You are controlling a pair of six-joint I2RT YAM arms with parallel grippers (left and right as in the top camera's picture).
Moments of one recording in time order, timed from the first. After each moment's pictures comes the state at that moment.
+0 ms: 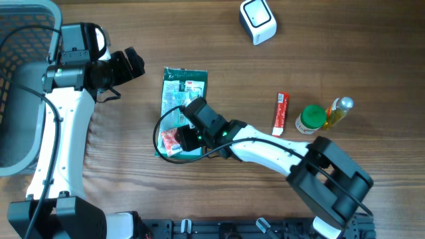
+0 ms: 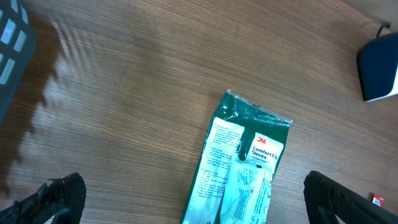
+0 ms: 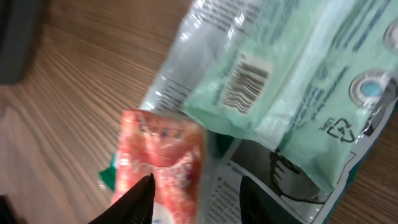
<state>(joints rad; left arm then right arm) 0.07 1.54 1.39 -0.85 0.13 -0.33 0.88 1.88 1.05 -0.09 -0.21 0.56</state>
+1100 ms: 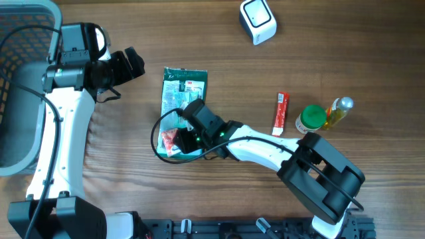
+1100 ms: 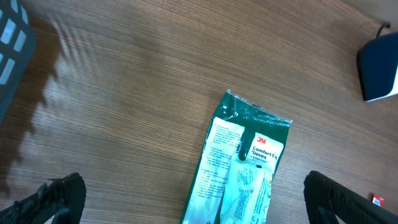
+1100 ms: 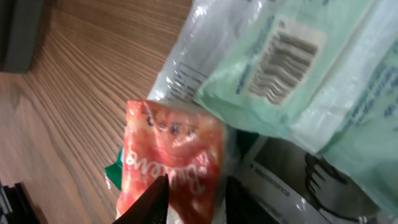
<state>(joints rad) 0.07 1.54 1.39 -0.85 0.13 -0.33 0.88 1.93 1.05 -0.05 -0.30 0.58</state>
